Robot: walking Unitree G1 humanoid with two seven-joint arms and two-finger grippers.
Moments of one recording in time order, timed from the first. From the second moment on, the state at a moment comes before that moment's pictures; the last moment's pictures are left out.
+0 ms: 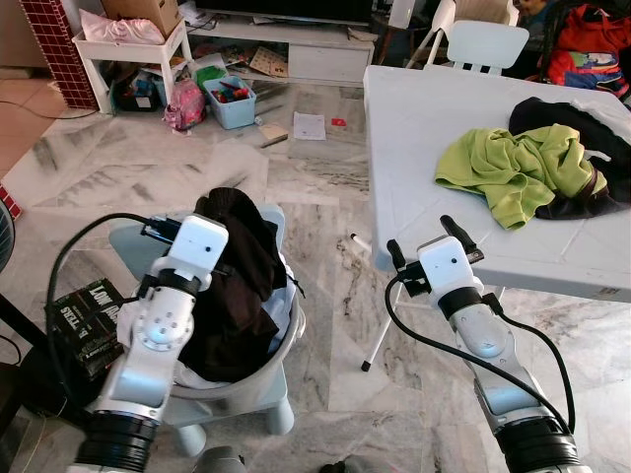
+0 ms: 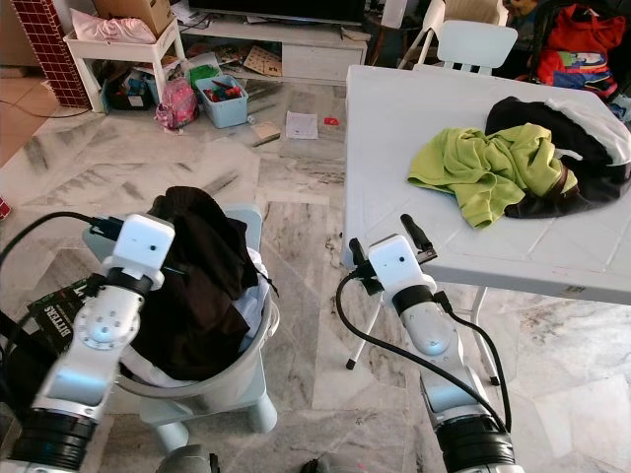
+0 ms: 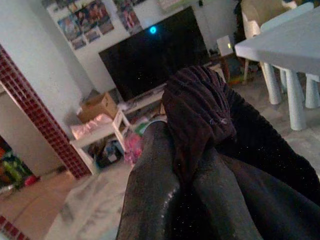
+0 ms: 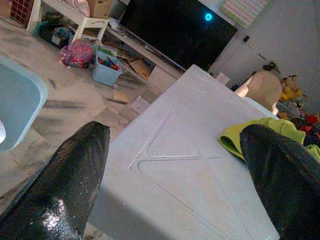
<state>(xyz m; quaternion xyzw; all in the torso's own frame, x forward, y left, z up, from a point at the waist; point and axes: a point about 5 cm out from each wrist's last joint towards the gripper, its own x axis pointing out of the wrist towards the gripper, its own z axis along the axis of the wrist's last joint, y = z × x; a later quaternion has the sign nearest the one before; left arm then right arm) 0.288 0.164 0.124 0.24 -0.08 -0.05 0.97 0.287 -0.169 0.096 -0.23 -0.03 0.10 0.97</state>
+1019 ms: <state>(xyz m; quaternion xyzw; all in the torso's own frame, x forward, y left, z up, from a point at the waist) 0.231 0.202 0.033 0.03 0.31 0.02 0.95 0.287 -0.173 0.094 -0.24 -0.03 0.11 0.96</state>
